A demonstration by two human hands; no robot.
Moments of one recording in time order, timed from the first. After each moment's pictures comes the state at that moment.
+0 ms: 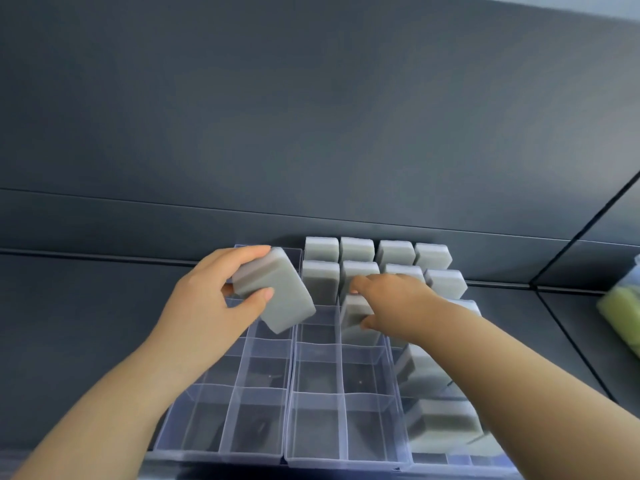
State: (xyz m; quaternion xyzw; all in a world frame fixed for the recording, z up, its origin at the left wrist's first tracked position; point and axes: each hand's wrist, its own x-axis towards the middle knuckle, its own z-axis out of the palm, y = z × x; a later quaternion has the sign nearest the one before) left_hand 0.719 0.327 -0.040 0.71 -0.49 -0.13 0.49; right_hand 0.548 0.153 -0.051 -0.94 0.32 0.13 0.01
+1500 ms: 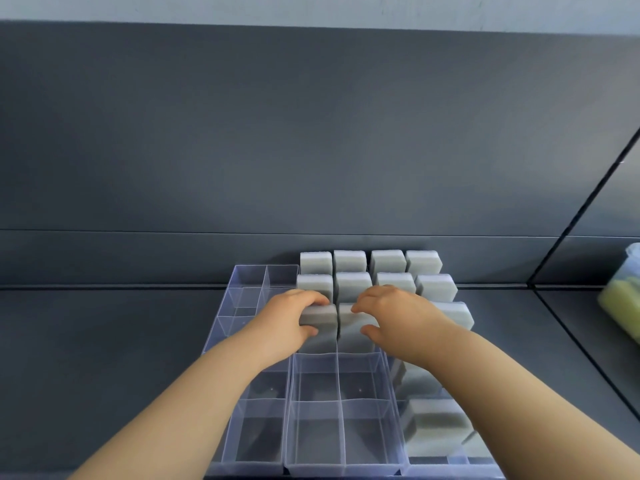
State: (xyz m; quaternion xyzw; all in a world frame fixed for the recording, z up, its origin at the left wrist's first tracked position) left_hand 0.698 0.250 -0.088 0.74 -0.60 -0.20 0.22; right_hand 0.519 0.162 -0.056 -0.94 0.33 0.03 0.09
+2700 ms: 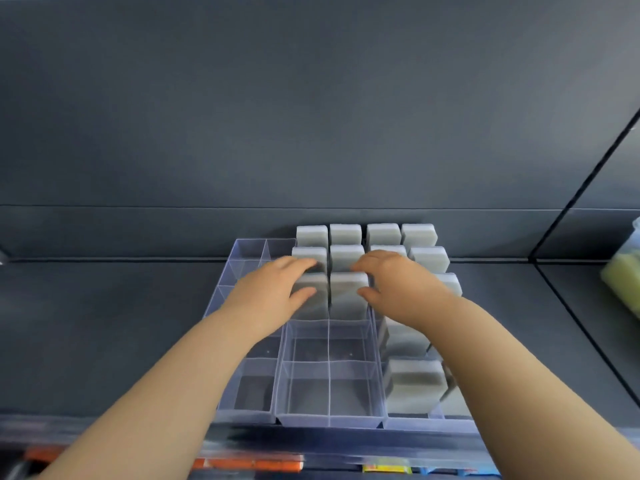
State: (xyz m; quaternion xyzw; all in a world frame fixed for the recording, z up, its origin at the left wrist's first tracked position) left_hand 0.679 0.272 -0.062 0.77 -0.62 -0.05 0.12; right_hand 0.503 0.158 -0.049 -0.93 0.32 -0.05 0.14
